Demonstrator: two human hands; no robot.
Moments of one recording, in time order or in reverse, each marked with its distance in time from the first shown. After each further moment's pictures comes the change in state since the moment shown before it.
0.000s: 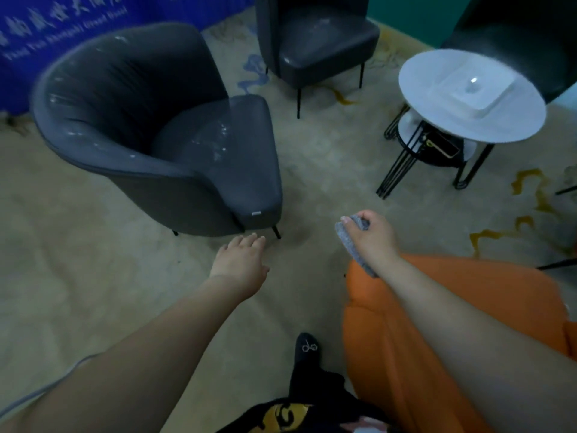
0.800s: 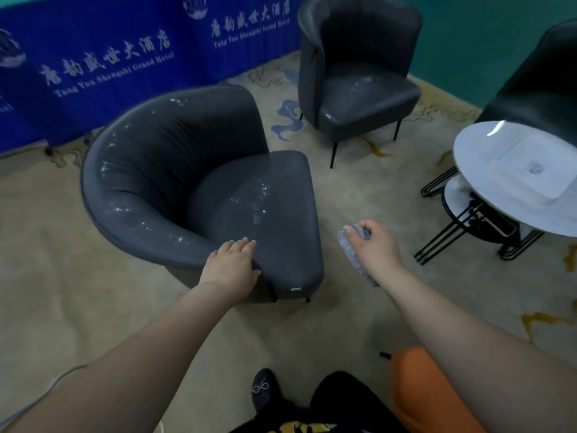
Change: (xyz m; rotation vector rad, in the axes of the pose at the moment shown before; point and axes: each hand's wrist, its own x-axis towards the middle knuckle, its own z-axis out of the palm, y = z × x) left_hand 0.168 -0.168 -0.128 -0.032 0.097 -0.102; right_hand 0.182 -0.179 0.108 -0.040 -0.013 -0.081
